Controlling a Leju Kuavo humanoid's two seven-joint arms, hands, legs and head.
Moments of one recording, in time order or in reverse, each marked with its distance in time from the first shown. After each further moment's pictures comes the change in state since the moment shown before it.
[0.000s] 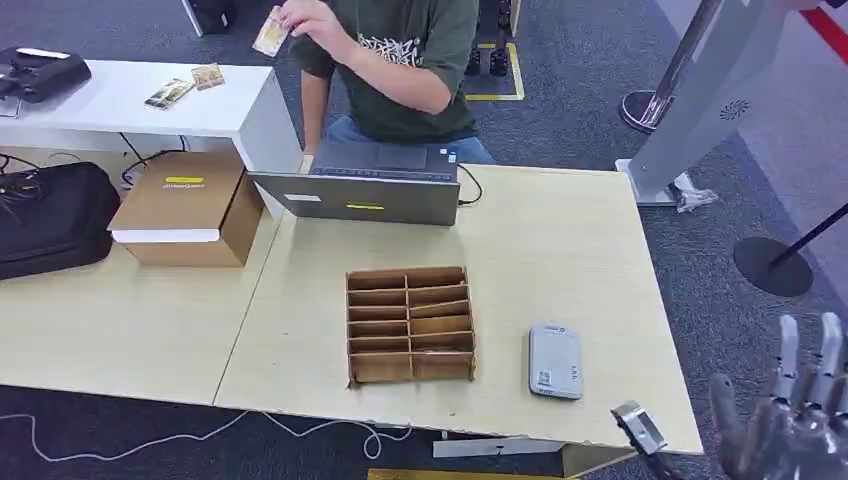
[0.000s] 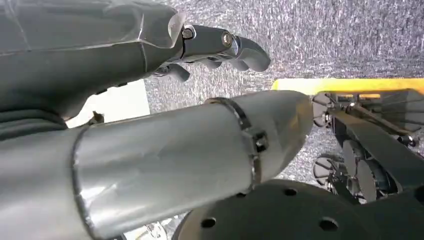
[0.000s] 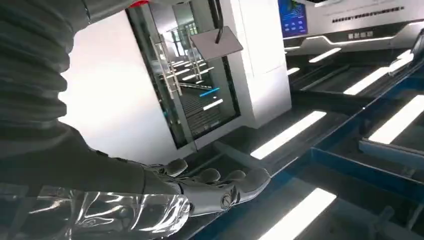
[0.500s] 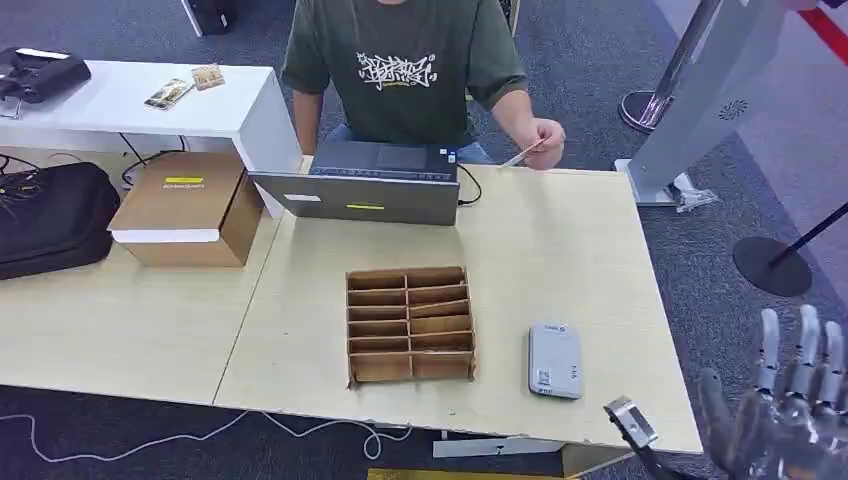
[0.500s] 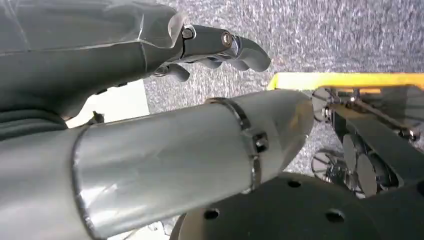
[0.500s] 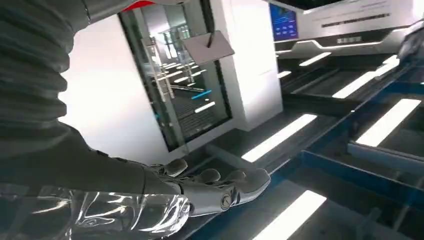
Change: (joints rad) left arm 0.011 -0.014 0.018 0.000 0.002 -0.007 -0.016; right arm -0.055 0.000 -0.014 0.060 0.000 0.003 -0.076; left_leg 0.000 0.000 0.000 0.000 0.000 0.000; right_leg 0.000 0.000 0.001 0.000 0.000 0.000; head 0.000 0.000
